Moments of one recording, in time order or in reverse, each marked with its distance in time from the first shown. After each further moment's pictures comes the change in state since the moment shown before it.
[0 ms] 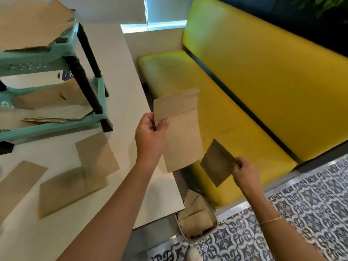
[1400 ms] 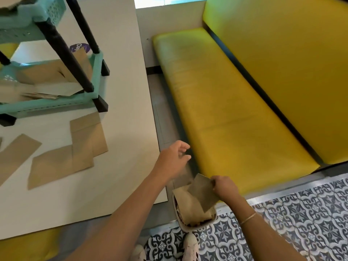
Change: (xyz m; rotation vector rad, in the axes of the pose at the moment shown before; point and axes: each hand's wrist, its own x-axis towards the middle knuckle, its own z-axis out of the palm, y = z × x) left_hand -0.052 -0.072 0.049 0.746 -0.439 -0.223; right_hand 0.011 0.056 0.077 -0.474 -0.677 -0.252
